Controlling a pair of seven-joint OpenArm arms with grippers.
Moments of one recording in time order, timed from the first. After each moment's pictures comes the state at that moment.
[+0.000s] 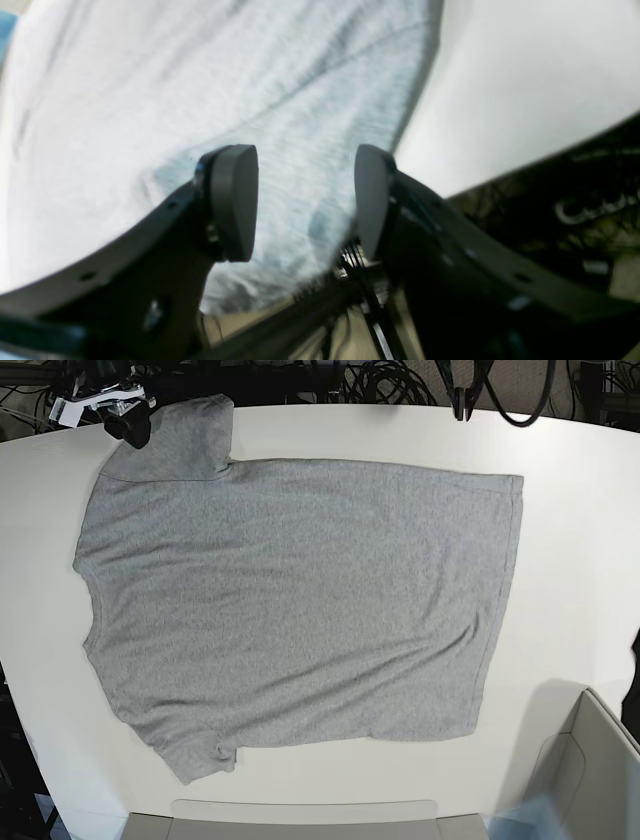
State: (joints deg) left arm 61.4 -2.1 -3.8 91.1 2.0 6.1 -49.8; right arm -52.2 9.4 25.3 107.0 51.9 13.4 -18.9
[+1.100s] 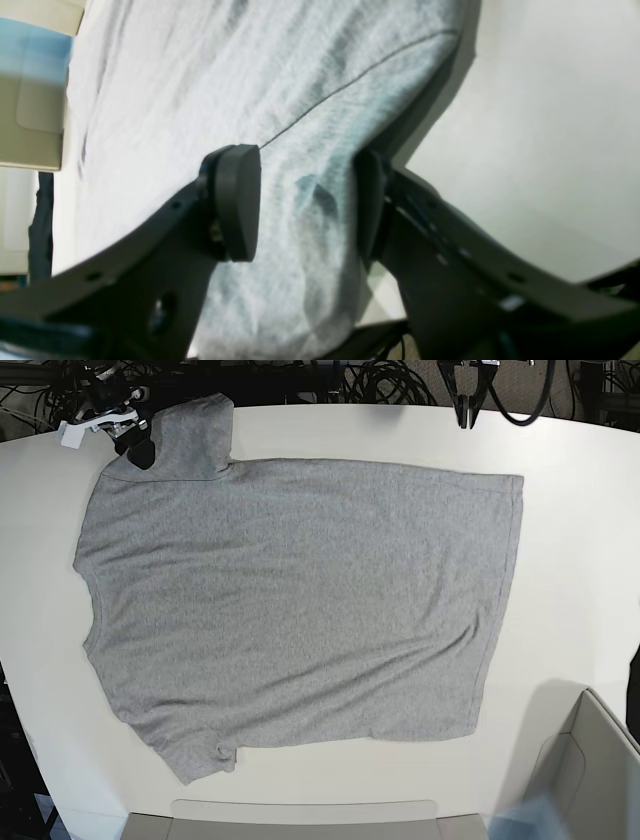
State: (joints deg) left arm 60.6 -2.1 -3.8 94.1 1.8 6.2 -44.7; right arm -39.2 5.5 30.7 89.9 56.2 26.9 -28.4
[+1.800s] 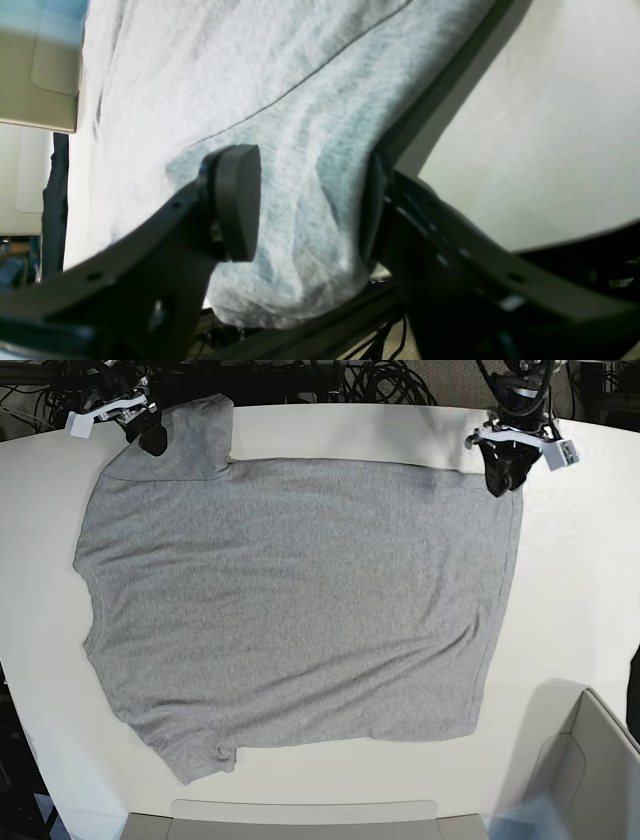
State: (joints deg) left arm 48.6 -12.6 -15.7 110.6 -45.3 -1.2 11.2; right arm -41.5 5.4 30.5 90.0 56.5 29.9 -29.6
